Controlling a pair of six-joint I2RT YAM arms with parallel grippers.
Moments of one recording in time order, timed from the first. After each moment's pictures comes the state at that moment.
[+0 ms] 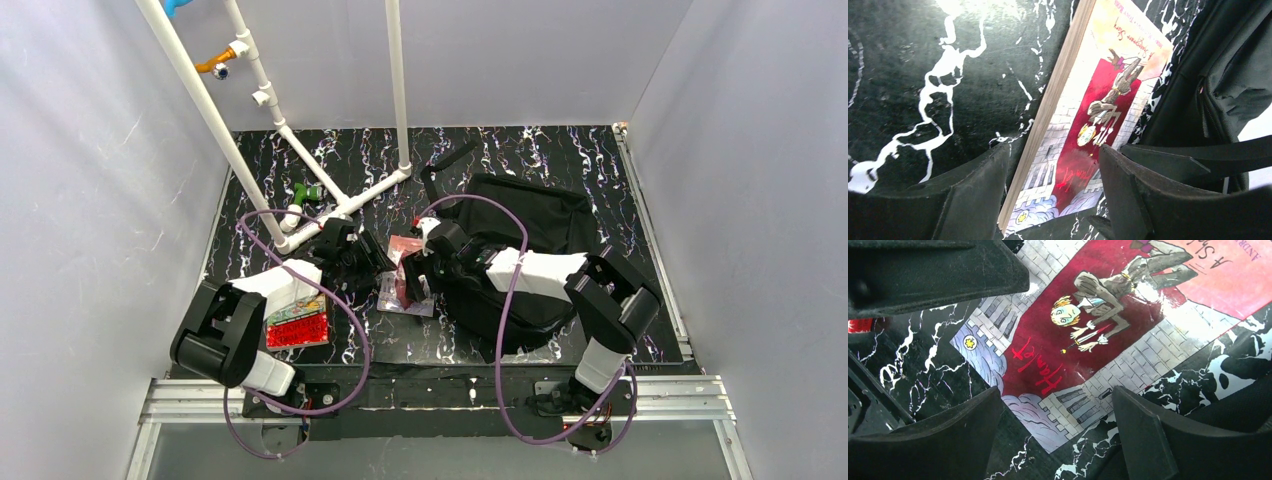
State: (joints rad) left arm -0.40 1.44 0.63 -0.08 0.17 -0.88; right arm 0.90 1.71 0.96 -0.06 -0.15 0.34
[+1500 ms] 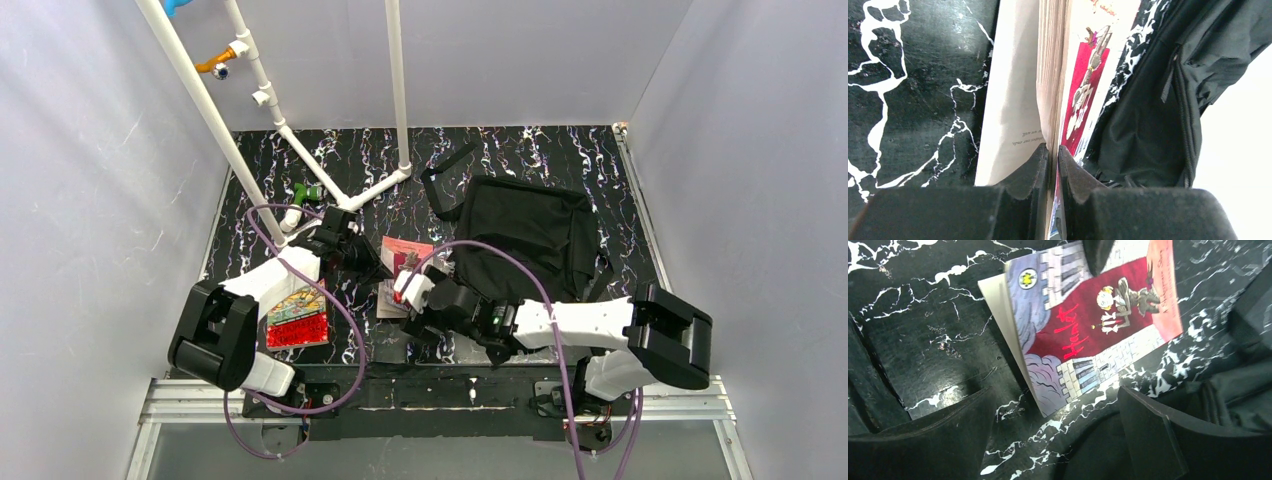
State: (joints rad) left arm -0.40 1.43 0.78 -0.34 0.32 -0.92; right arm 1.23 1.41 0.71 0.08 0.24 -0.13
